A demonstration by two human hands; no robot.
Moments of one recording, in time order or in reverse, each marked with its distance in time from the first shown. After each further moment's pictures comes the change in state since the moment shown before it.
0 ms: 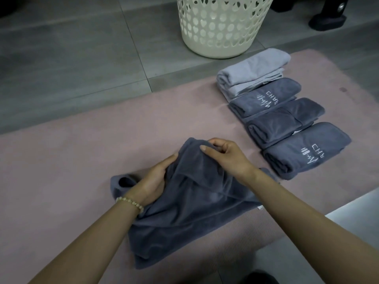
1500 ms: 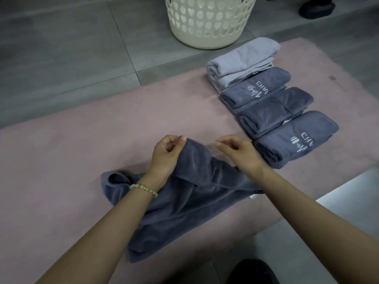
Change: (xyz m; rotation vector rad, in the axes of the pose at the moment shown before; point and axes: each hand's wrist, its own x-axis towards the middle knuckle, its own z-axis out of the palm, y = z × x) left_hand 0.033 -0.008 0.035 0.295 0.361 0.405; right_hand -0.010 0.032 -0.038 -0.119 0.307 0.012
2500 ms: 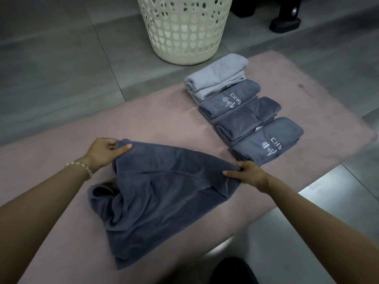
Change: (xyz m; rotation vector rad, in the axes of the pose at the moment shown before) left_hand 0.052 0.040 -0.095 0.594 -0.061 0.045; right_hand -0.022 0.033 -0.099 -0.215 -0.233 0.377
